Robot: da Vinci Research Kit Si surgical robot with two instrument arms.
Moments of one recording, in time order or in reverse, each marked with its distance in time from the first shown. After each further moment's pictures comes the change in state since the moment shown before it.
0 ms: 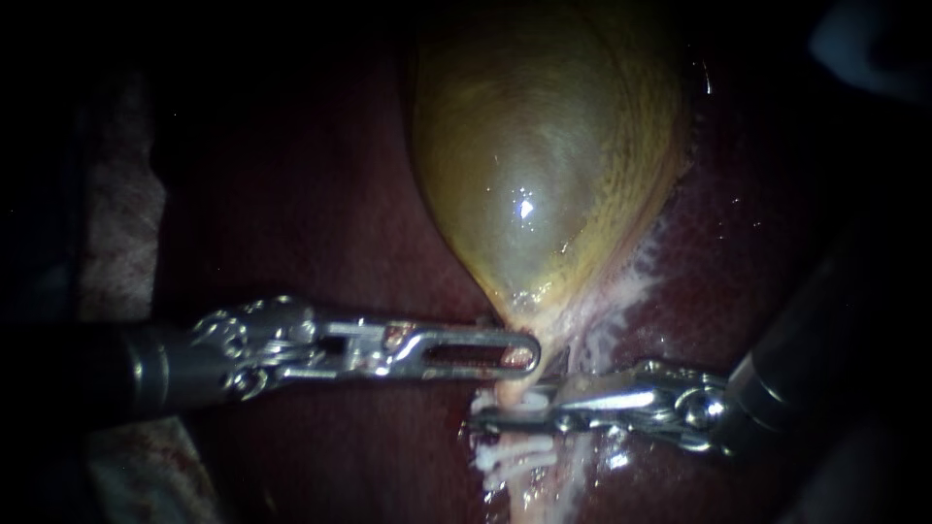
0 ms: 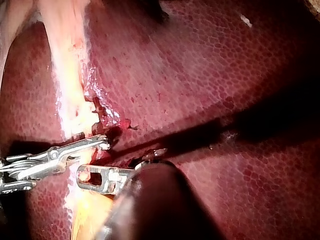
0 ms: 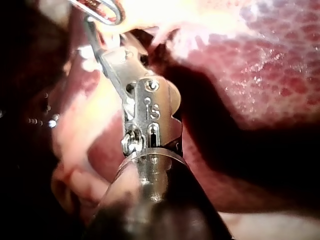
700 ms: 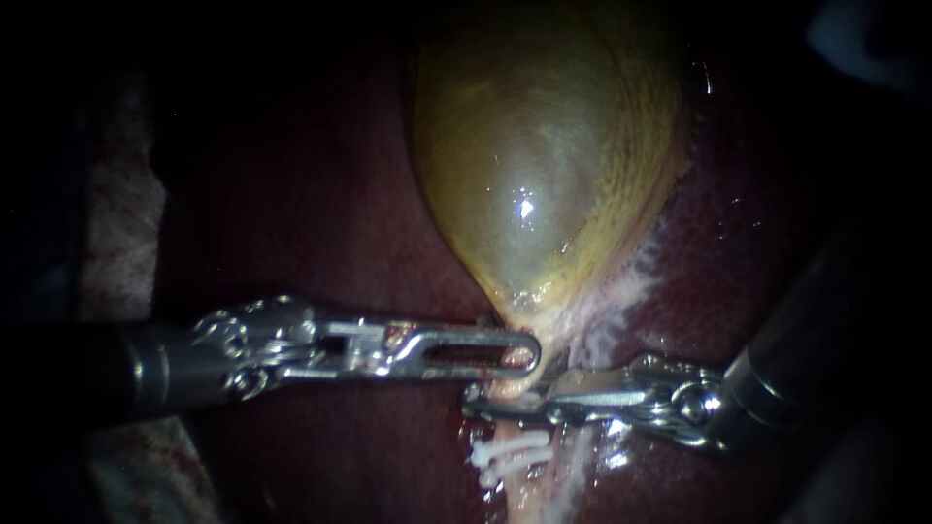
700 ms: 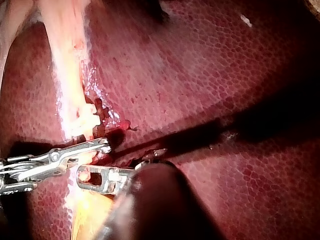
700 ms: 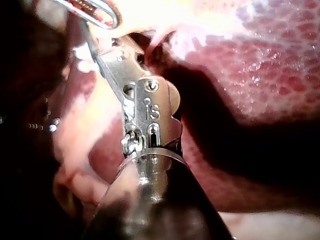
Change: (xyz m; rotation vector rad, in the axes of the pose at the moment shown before) right arm 0.000 0.000 0.000 0.002 0.000 0.009; left arm 0.000 0.000 0.000 0.000 0.000 0.000
